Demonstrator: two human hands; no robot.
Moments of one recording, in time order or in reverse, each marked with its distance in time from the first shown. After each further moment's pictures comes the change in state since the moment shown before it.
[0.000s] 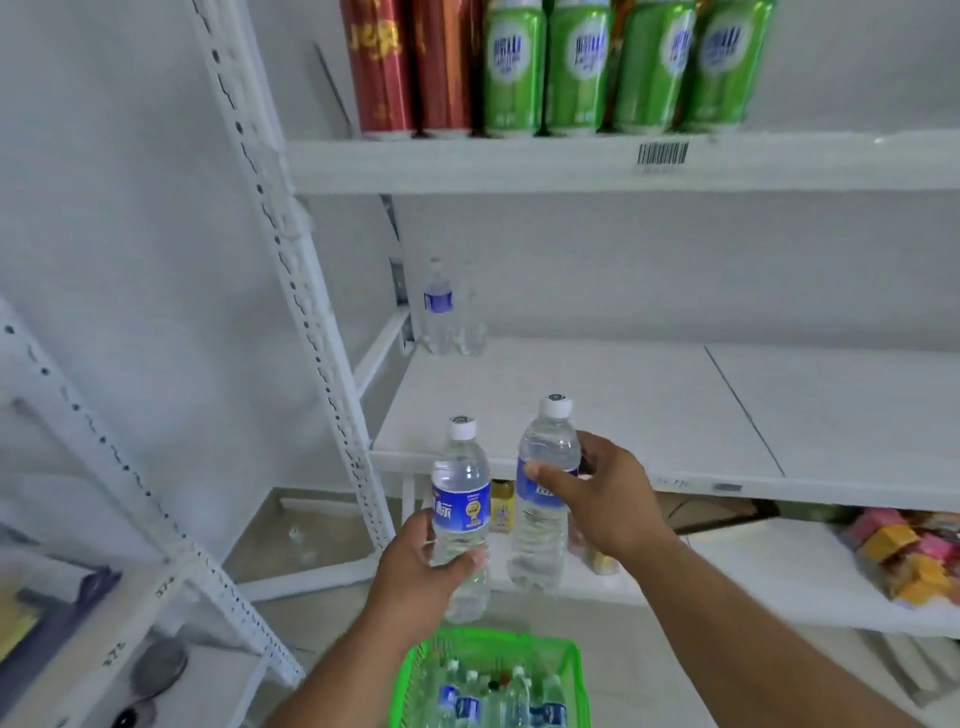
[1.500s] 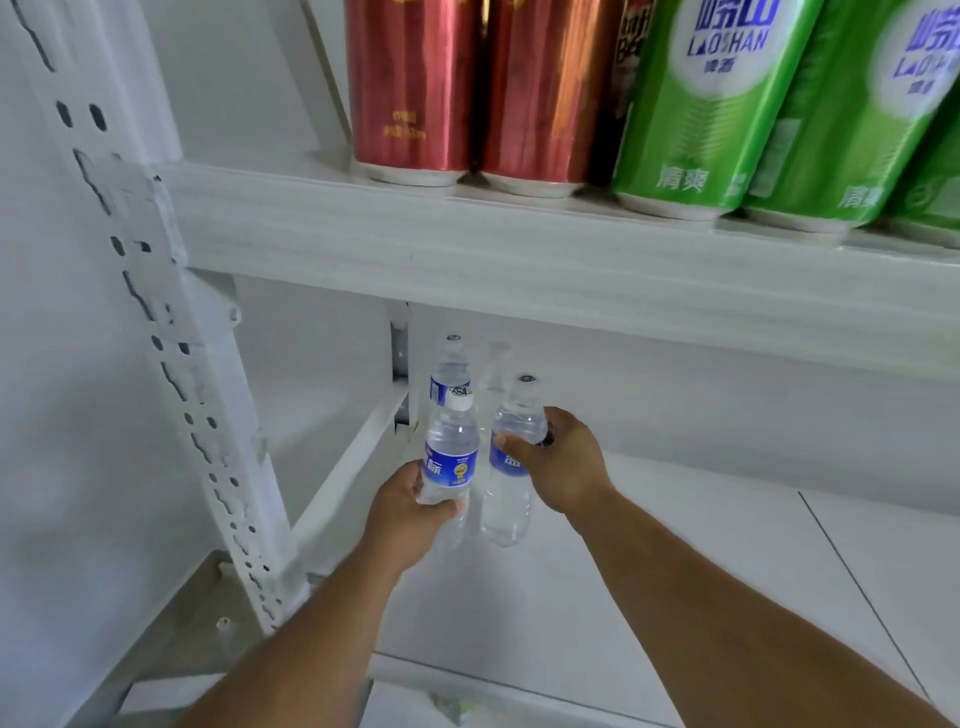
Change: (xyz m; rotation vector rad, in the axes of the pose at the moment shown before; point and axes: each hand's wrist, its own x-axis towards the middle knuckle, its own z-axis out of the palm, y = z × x) left_hand 0.350 0.064 -0.024 0.012 0.126 0.053; right_hand 0.352 -0.012 0.088 -0.026 -0.024 0.052
